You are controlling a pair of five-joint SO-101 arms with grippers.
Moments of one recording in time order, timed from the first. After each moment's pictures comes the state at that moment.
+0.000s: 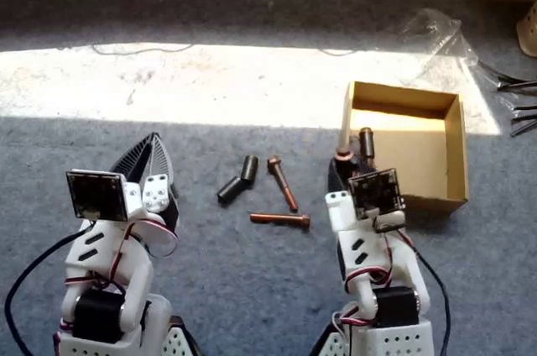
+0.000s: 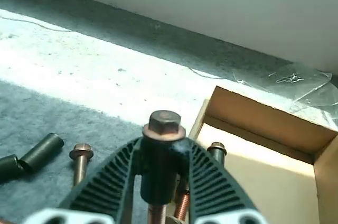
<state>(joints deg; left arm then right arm) 2.1 -103.9 77.3 46.3 9.5 -9.2 -104.4 89.1 38.1 14.5</state>
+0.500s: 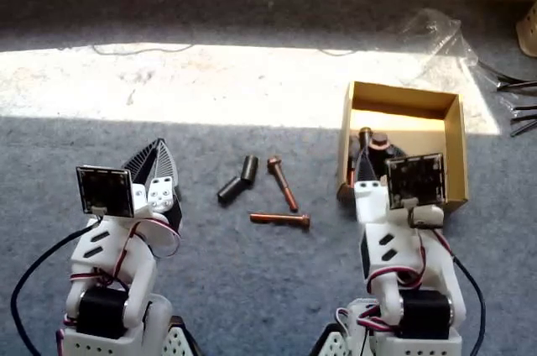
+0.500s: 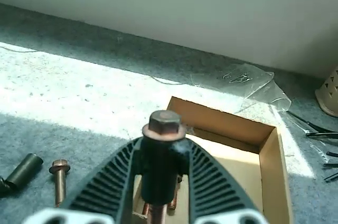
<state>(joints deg) 2.7 -103.9 79.5 47.2 9.4 -3.3 -87.6 62.1 51.2 14.5</state>
